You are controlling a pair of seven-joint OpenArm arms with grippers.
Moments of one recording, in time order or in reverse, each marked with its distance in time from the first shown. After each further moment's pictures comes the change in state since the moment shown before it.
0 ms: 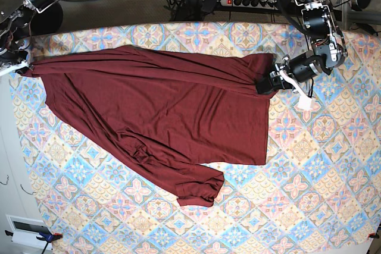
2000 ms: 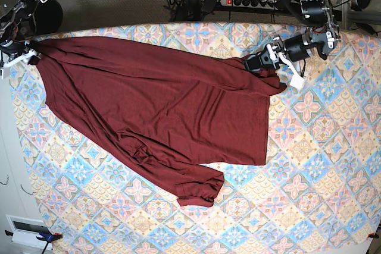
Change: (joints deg) left arm 2.1 0.9 3.0 -15.1 -10.5 0.5 6.7; right arm -5.3 -0.1 -3.1 0.5 3.4 0.4 -1.7
